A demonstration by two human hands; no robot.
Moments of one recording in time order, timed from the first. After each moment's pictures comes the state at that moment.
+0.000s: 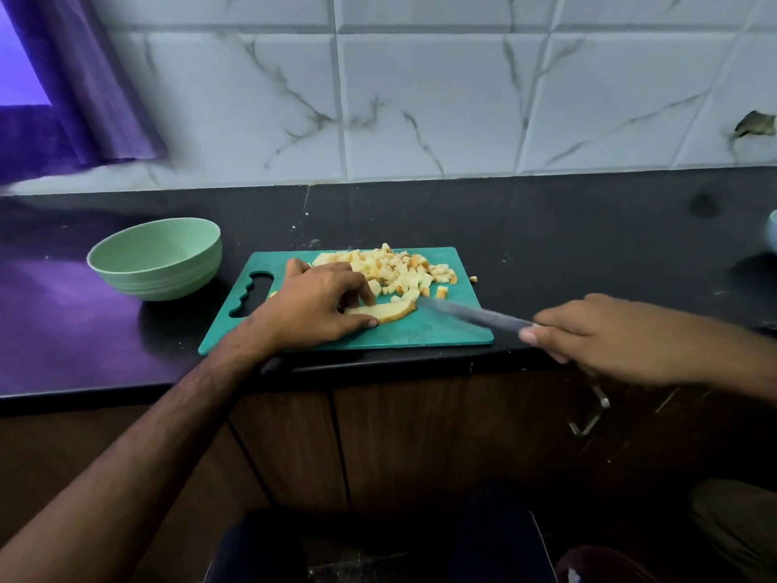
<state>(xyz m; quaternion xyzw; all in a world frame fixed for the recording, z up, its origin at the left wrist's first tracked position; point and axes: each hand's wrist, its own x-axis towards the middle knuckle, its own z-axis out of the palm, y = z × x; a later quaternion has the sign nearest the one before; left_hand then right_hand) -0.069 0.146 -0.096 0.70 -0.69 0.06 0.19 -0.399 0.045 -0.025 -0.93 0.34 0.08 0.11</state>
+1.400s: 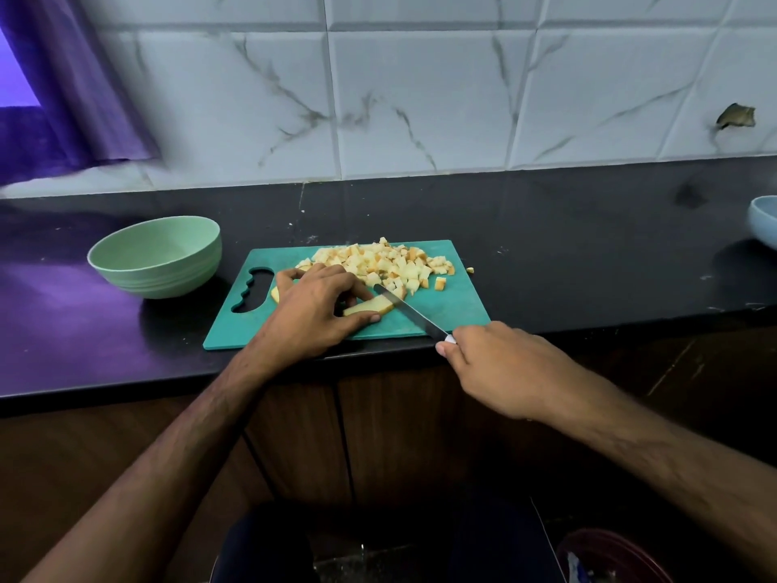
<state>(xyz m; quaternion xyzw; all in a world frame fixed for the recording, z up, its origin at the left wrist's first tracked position) -0.077 0.162 -0.118 0.70 -0.65 0.10 0.28 -0.334 0.108 -0.076 -0.92 0.37 0.03 0.09</state>
